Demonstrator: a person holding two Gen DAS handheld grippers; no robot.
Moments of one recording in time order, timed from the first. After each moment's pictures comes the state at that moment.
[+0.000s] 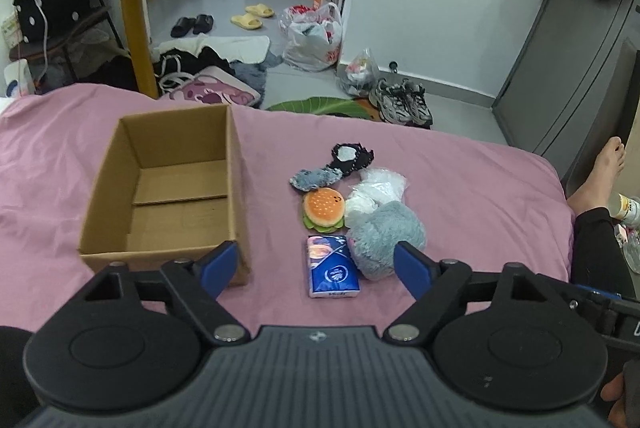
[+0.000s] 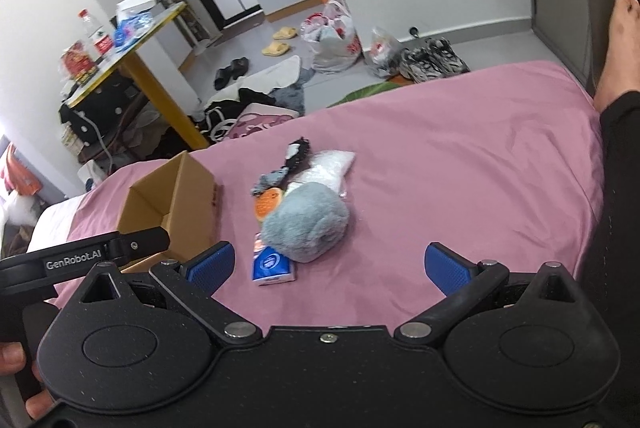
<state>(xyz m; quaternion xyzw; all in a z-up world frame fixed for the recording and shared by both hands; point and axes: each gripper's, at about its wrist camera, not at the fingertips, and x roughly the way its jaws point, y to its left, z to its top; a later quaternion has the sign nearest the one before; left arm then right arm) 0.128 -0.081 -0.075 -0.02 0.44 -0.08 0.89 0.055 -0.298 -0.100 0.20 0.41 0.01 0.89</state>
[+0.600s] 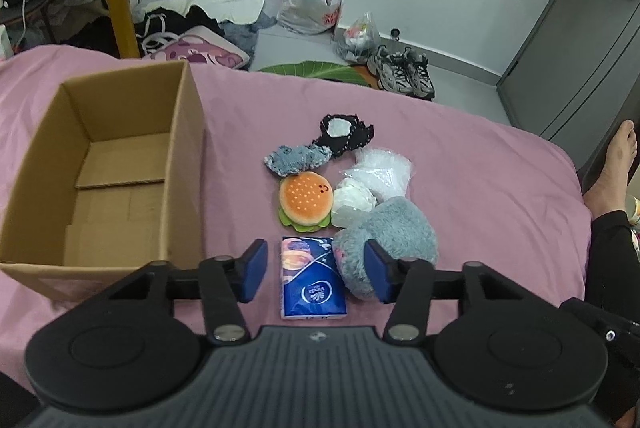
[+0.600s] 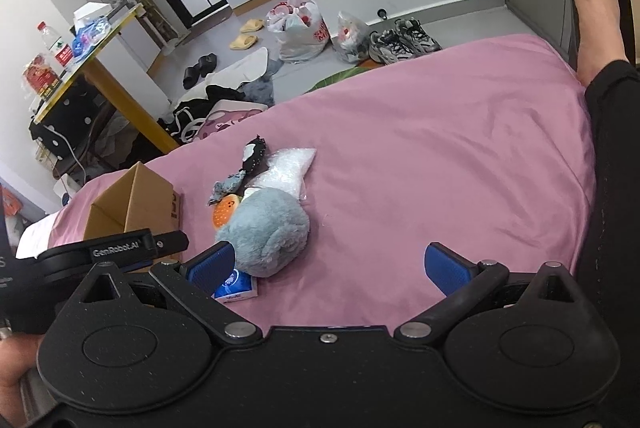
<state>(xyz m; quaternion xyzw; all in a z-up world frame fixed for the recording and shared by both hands) 0.185 -0.104 -0.132 -0.05 0.49 -0.08 0.87 0.081 -0.319 -0.128 0.22 0.43 -0.02 0.87</state>
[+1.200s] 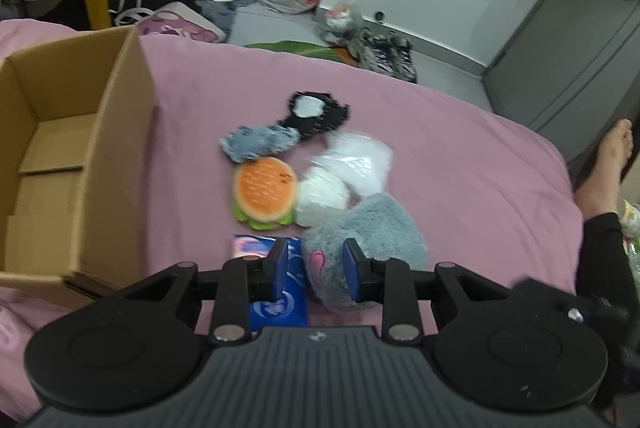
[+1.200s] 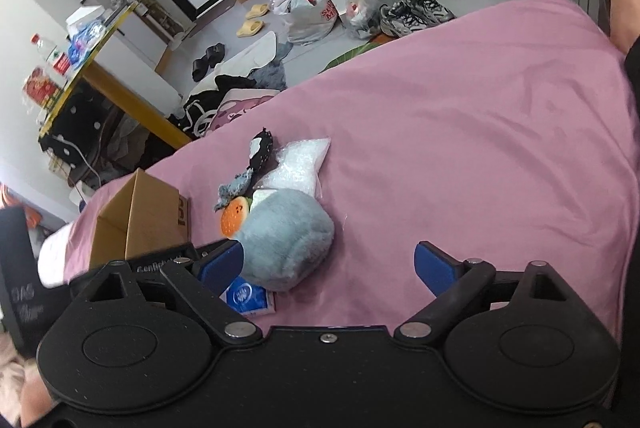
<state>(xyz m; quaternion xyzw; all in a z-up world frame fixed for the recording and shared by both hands) 0.206 -0.126 -0.158 -0.07 0.51 -0.11 0.85 0.116 -0.326 -0.155 0.27 0.45 0.00 0.85</state>
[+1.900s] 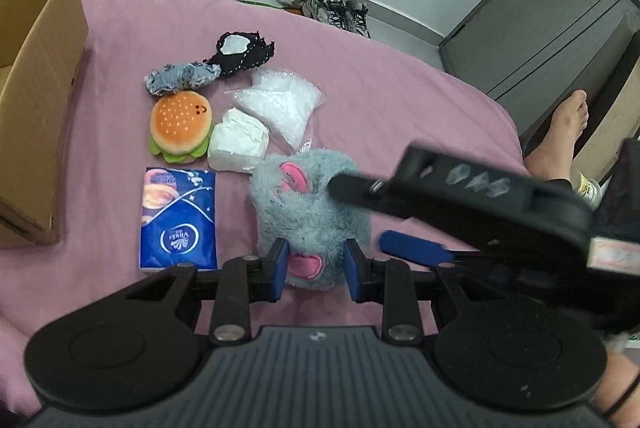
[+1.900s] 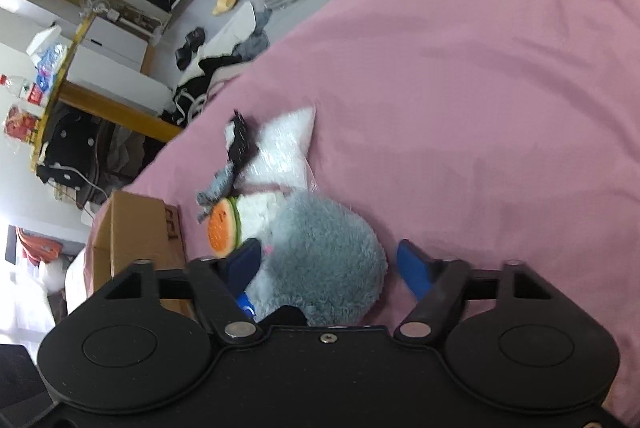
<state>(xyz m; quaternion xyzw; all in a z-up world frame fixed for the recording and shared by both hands) 0.183 -0.154 -0.172 -0.11 0.55 -0.17 0.81 0.156 -0.330 -0.211 0.36 0.51 0.00 0.78</state>
